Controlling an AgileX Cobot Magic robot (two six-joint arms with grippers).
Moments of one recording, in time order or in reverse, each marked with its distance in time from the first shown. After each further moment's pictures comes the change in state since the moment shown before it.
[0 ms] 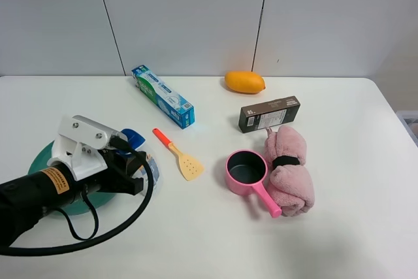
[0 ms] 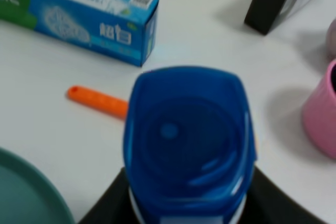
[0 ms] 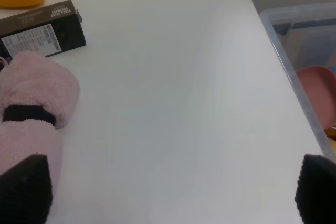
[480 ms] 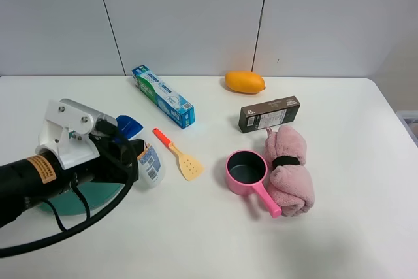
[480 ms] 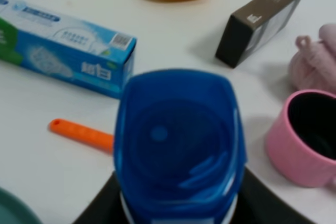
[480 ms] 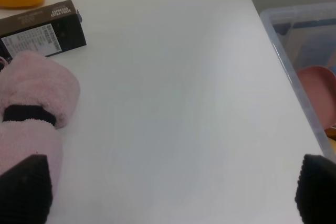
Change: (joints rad) left arm 0.000 -0.160 -0.082 0.007 0.229 0.006; right arm 0.000 0.000 0.000 0.000 0.000 0.000
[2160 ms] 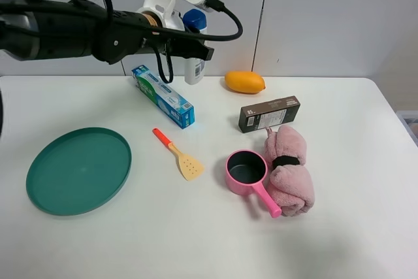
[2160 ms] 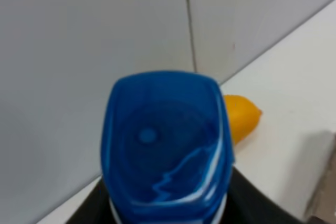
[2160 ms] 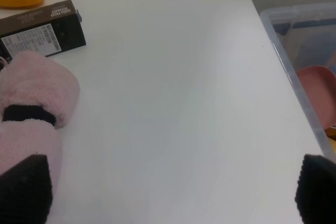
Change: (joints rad) left arm 0.126 0.594 -1.003 0.286 0.392 0.085; right arm 0.000 0.000 0.000 0.000 0.000 0.000
